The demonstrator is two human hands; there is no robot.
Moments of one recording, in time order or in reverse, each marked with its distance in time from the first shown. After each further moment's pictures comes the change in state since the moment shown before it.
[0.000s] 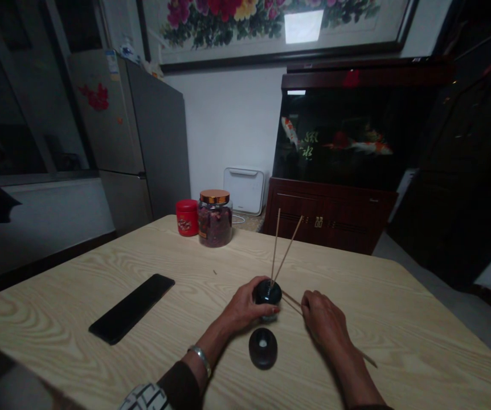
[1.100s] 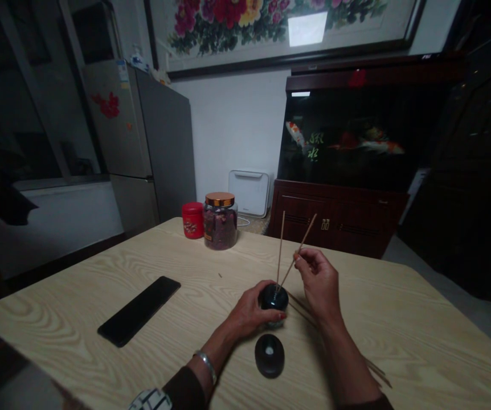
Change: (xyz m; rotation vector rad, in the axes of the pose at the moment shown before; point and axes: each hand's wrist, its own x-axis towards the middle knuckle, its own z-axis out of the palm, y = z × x) left_hand 0.001 -0.003 0.001 -0.022 0.004 0.017; right_hand 0.043 -0.062 -0.053 1.230 0.514 -0.022
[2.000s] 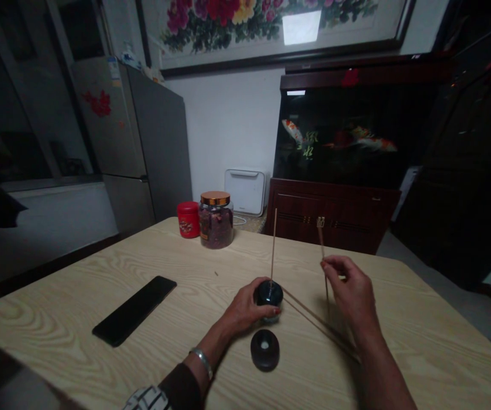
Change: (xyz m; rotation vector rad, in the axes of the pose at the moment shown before) left_hand 0.000 0.001 -0.001 0.029 -0.009 -0.019; right_hand 0.003 0.012 -0.075 -0.407 0.061 -0.021
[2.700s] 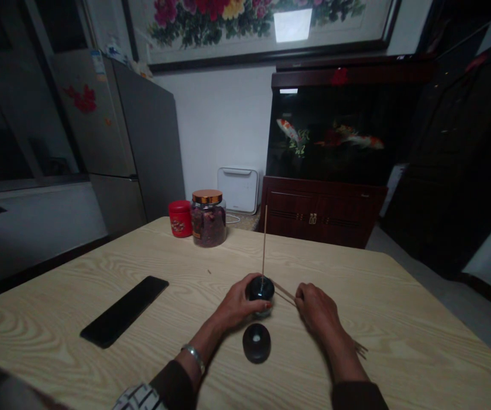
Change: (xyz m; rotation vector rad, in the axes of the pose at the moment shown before) left_hand 0.001 -0.006 0.002 0.007 0.007 0.010; right_hand -0.035 0.052 0.030 -0.748 -0.572 -0.009
